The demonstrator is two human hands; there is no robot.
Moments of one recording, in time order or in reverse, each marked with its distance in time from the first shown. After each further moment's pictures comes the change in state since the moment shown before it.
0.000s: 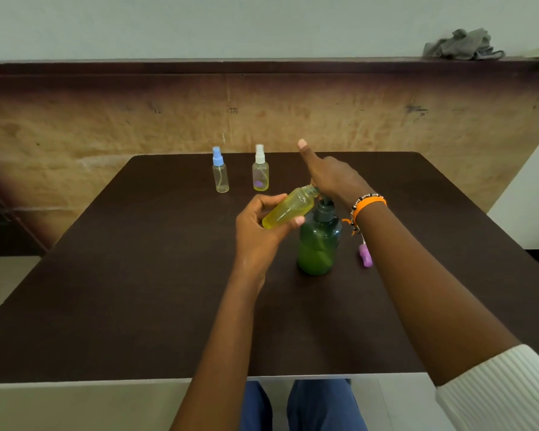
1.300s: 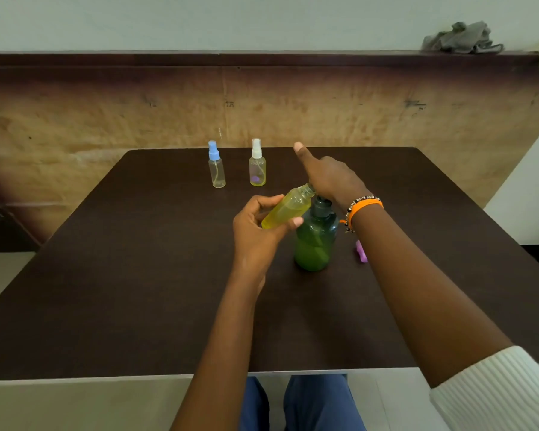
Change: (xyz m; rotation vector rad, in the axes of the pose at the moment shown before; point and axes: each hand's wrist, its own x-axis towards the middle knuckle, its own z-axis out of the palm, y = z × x) left_hand -0.004 -0.008 0.004 -0.031 0.024 -0.013; right_hand -0.016 -0.006 -0.002 -0.025 0.008 0.107
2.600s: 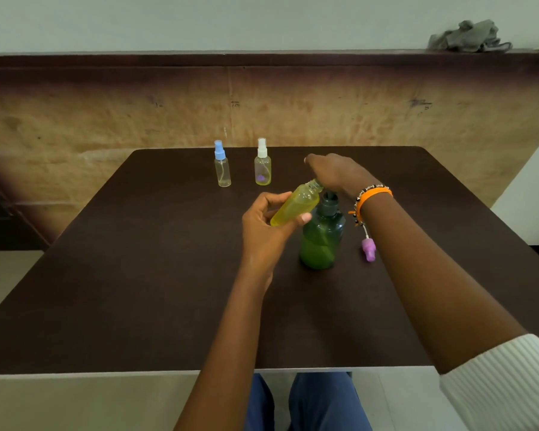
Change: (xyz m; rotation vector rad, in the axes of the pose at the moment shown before) left_hand -0.001 0.005 0.001 0.002 -0.018 -0.018; right_hand 0.004 -0.011 -0.002 -0.108 -0.091 -0.008
